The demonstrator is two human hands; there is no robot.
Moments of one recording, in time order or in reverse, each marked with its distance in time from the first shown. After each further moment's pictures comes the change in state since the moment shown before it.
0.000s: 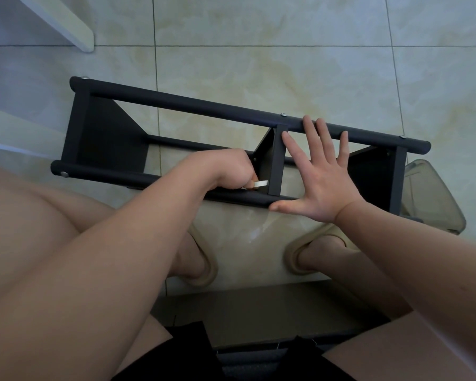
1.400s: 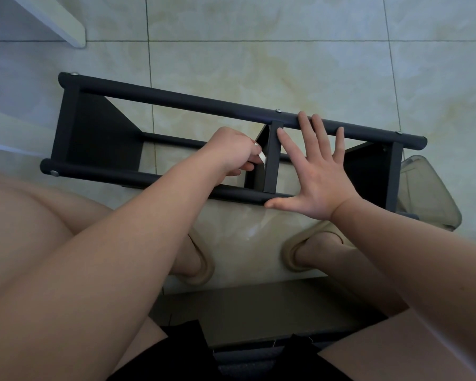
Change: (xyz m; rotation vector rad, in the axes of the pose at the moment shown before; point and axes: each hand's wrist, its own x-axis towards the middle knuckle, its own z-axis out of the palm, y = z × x) left_hand 0.014 0.011 0.007 -0.721 0.273 -0.089; right_hand 0.000 0.001 0.001 -0.010 0.002 -0.004
